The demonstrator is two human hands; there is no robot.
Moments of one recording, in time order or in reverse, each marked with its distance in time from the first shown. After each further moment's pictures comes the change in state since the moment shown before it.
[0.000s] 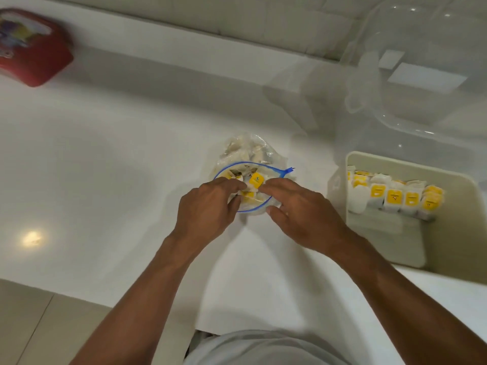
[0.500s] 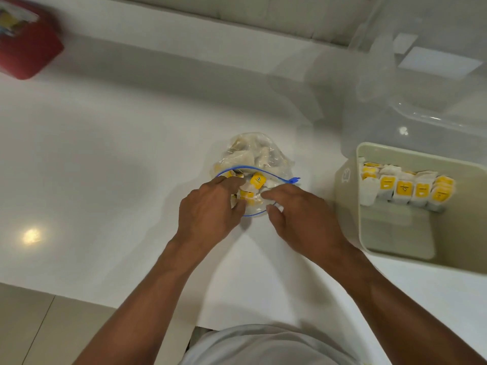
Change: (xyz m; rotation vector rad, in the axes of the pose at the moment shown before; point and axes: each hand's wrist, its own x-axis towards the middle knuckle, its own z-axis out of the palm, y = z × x) left_hand -0.005 -0.006 0.002 0.025 -0.057 -0.058; right_hand -0.004 -0.018 0.029 -0.002 0.192 0.068
